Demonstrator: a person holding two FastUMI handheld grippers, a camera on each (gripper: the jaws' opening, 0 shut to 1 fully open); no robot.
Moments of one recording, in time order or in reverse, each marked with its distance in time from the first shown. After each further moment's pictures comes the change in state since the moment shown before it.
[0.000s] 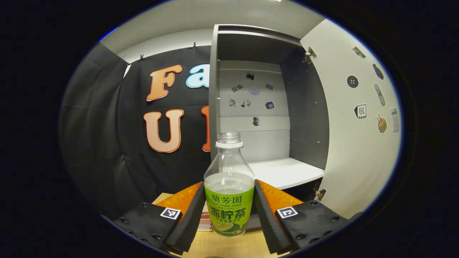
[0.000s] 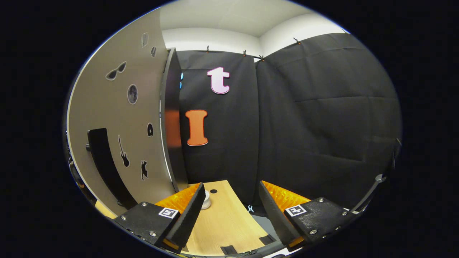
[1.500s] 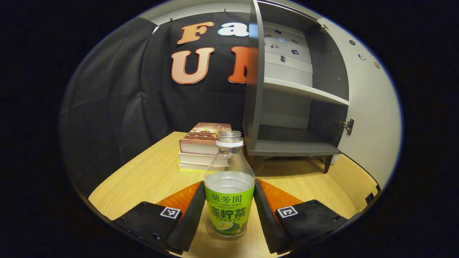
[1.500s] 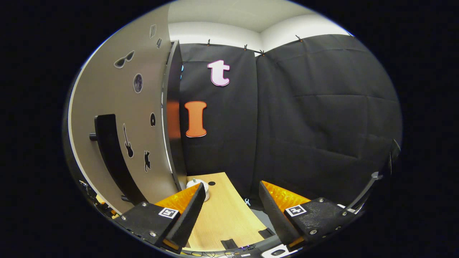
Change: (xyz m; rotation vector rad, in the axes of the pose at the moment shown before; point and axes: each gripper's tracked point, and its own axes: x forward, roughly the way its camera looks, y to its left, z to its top) left arm -0.063 0.056 -0.270 -0.118 0.310 0.094; right arm -0.014 -0.007 -0.017 -0.015 0.074 -0.034
